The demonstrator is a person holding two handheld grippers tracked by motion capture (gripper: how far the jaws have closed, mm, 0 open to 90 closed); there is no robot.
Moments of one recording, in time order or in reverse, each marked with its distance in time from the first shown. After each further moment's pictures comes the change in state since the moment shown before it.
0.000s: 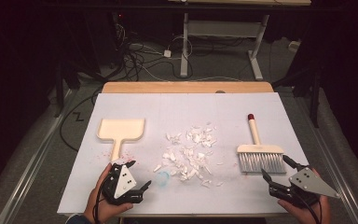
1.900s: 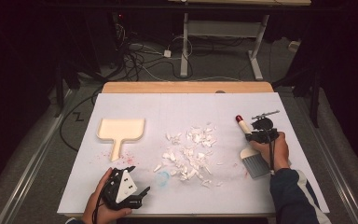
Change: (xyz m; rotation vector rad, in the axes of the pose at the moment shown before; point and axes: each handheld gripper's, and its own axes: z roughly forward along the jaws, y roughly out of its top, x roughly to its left) left arm -0.009 -0.007 -0.003 0.062 -0.016 0.027; right arm -0.056 0.029 0.196 0.631 0.065 0.263
